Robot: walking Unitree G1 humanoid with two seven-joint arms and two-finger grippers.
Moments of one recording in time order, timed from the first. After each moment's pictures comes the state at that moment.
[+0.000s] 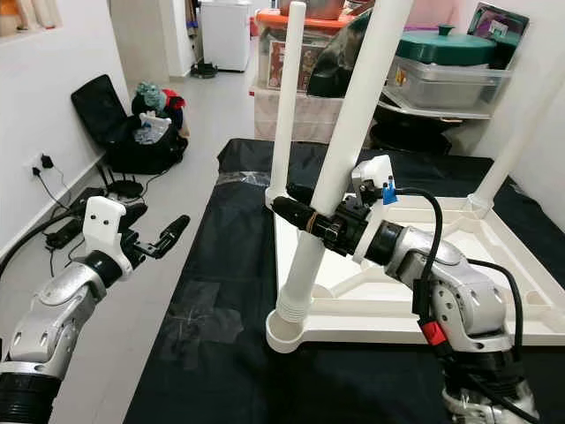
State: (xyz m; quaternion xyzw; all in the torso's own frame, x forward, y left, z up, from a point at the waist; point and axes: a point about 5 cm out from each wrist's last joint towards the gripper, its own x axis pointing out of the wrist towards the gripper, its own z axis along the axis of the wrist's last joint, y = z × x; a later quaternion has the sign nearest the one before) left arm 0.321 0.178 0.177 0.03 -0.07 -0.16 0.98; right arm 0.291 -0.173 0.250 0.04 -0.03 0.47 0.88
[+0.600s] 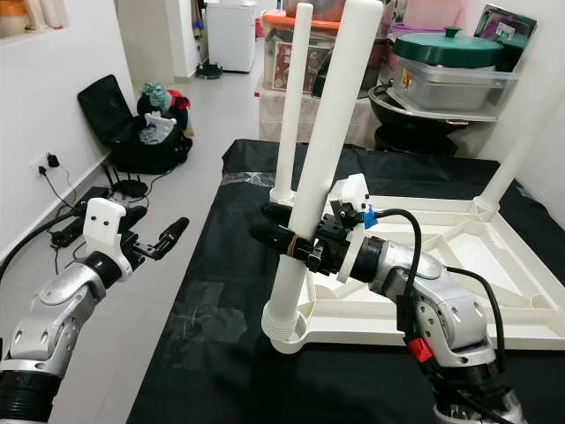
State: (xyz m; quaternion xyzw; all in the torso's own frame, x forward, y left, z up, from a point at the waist) left arm 0.323 0.179 0.176 0.03 -0.06 -0.16 0.98; right arm 0.284 -0.168 0.236 0.03 -0.04 0.51 0.86
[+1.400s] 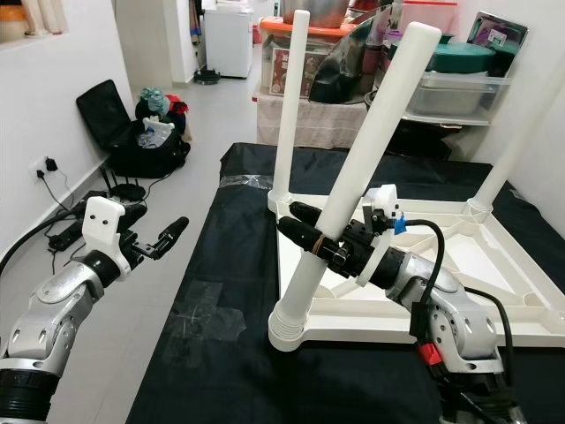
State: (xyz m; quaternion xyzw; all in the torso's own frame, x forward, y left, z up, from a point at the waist) left arm 0.323 0.181 0.177 0.04 -0.06 -0.17 0.98; right arm 0.284 -0.184 0.218 0.06 -0.05 0.48 0.88
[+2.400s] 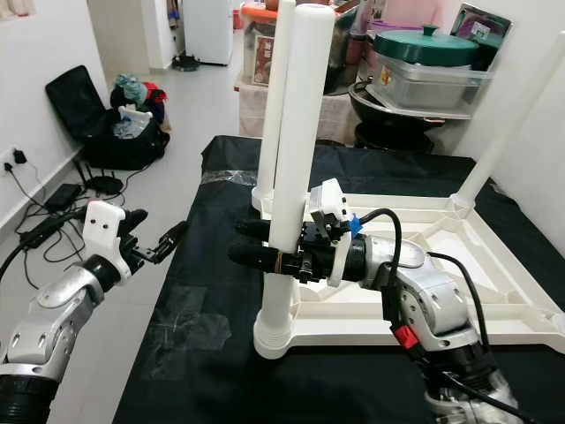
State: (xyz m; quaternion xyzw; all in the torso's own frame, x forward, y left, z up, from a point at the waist) left arm 0.318 0.181 0.167 0.03 -0.05 -0.17 0.98; right arm 0.281 -0.133 0.235 0.01 -0.04 0.63 0.77
